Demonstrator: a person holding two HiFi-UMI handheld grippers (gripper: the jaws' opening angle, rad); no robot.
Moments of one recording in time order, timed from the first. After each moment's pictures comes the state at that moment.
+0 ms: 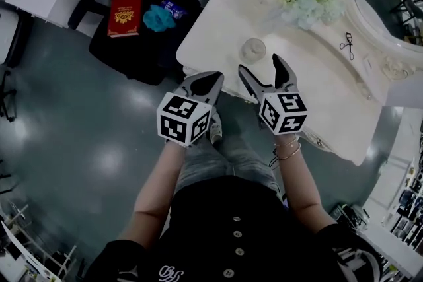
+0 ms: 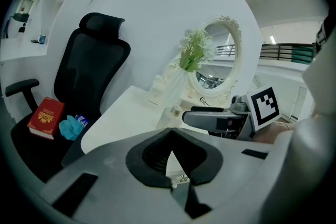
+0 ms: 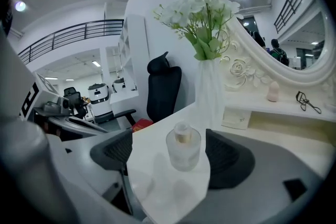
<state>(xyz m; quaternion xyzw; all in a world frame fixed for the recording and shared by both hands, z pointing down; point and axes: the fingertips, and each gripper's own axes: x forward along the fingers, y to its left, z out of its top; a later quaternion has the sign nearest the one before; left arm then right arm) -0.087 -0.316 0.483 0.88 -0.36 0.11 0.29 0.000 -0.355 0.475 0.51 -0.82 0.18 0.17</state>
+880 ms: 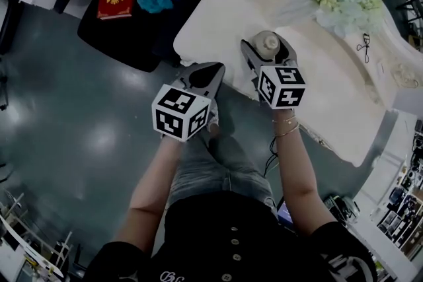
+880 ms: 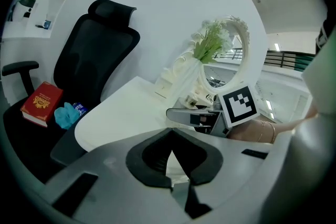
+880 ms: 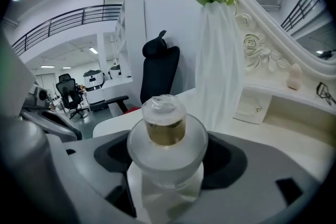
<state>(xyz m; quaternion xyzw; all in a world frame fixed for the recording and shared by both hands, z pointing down) -0.093 -0.337 0.535 0.87 -0.35 0.09 0.33 -0.005 -0.418 0.550 0.51 -0.81 0.18 0.24</state>
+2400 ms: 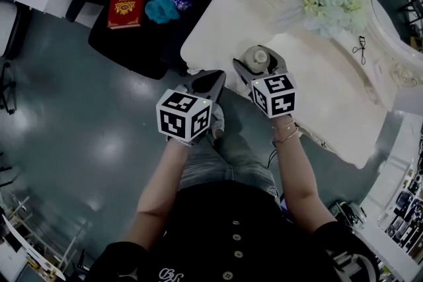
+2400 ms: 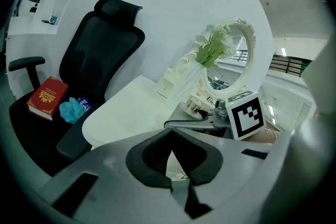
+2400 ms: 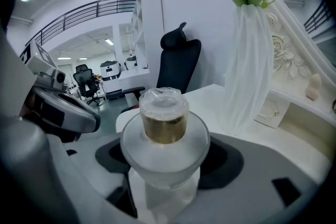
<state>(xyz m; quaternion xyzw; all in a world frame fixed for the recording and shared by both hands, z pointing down) -0.100 -0.330 0.522 0.86 -0.36 0.10 0.36 -0.037 -0.388 0.551 0.43 -0.84 0.17 0.29</state>
